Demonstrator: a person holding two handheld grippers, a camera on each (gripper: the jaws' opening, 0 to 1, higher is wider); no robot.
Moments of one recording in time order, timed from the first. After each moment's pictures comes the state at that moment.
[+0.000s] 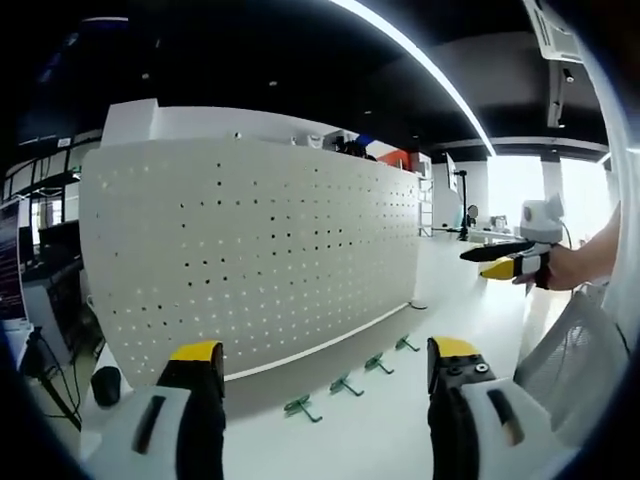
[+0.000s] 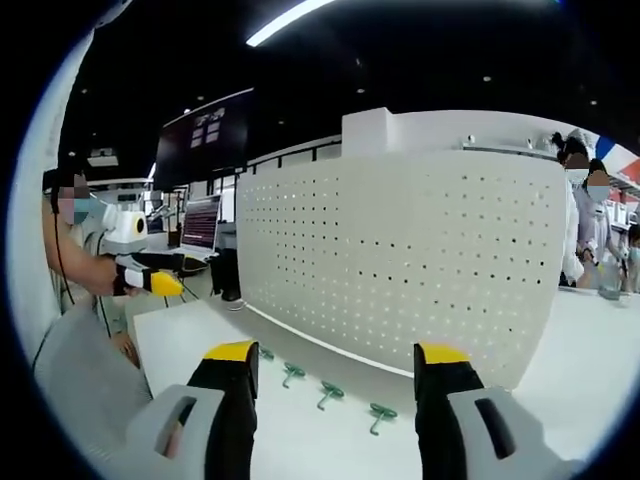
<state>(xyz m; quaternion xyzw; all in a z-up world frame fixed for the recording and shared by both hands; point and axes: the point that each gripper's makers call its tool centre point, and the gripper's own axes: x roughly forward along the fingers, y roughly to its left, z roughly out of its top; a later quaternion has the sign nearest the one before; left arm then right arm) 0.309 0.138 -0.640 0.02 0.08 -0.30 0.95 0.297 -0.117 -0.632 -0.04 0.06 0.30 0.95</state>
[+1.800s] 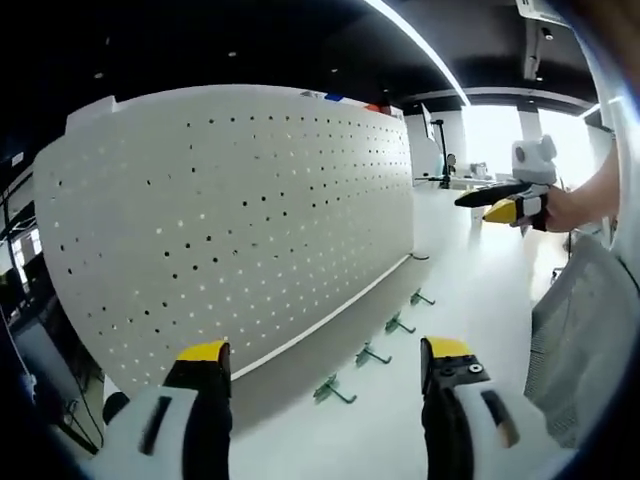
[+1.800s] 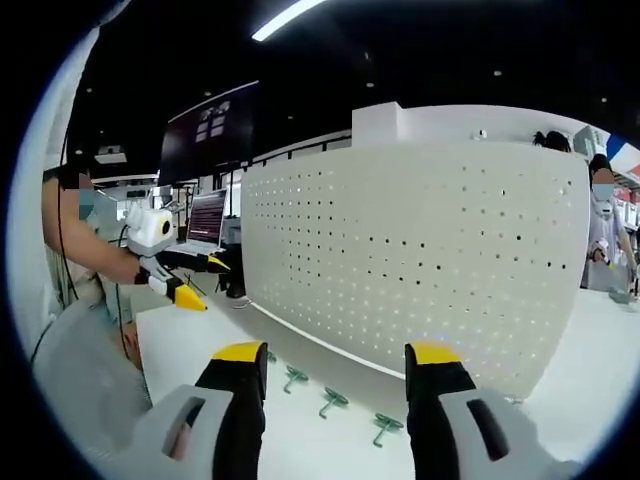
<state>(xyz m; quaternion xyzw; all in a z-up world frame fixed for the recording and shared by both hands) 0.347 0.141 -0.673 0.12 0.14 -0.35 0.92 0.316 -0.104 -0.637 -0.04 0.08 0.32 0.94</state>
